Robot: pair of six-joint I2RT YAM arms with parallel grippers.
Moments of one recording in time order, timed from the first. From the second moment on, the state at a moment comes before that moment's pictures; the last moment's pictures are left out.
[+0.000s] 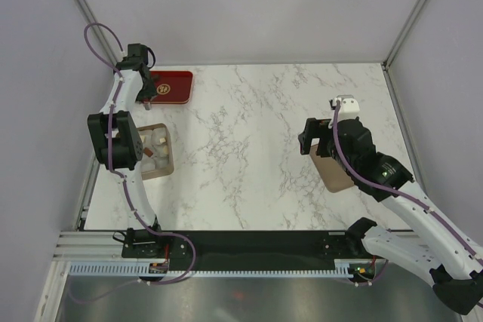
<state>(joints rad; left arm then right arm) 0.08 2.12 1.91 -0.81 -0.31 -0.25 0.64 0.85 0.96 -0.57 0.34 0.39</state>
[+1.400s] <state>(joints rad) 0.08 2.10 1.90 -0.81 -0.33 -0.25 0.64 0.84 0.94 -0.56 0.34 0.40</state>
